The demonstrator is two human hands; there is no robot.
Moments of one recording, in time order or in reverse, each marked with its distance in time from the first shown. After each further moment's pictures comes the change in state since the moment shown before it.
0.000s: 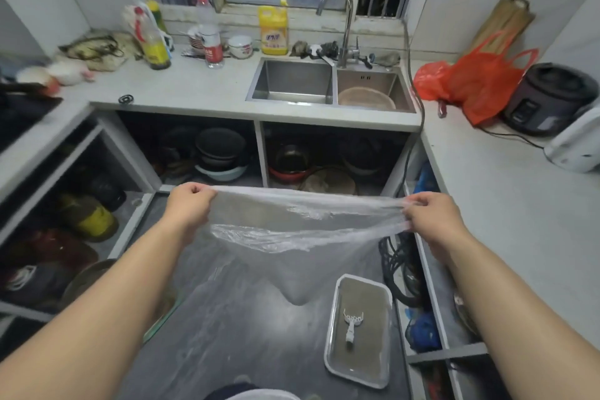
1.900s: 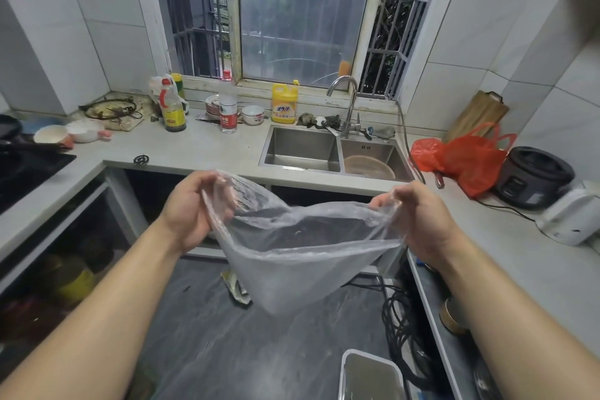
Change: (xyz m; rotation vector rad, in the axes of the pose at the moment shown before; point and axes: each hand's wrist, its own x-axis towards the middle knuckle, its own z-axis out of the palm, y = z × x) left_hand 0.052 0.112 -0.102 -0.841 -0.624 0.170; right_hand -0.031 -0.188 0.050 0.590 -0.486 -0.258
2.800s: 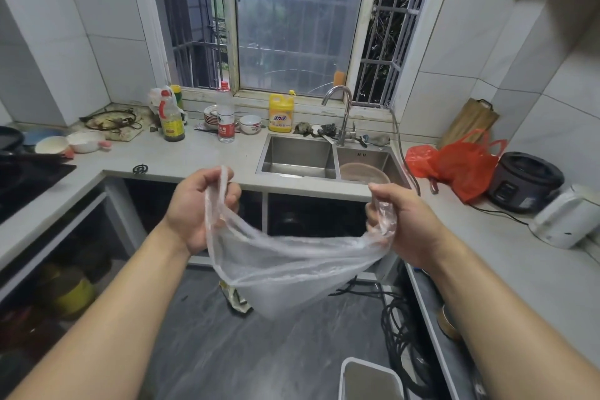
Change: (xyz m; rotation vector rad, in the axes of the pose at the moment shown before) left_hand -0.021 0.011 0.036 -0.081 -0.115 -0.054; right_hand -0.026 -0.024 0.019 0.153 -0.099 0.038
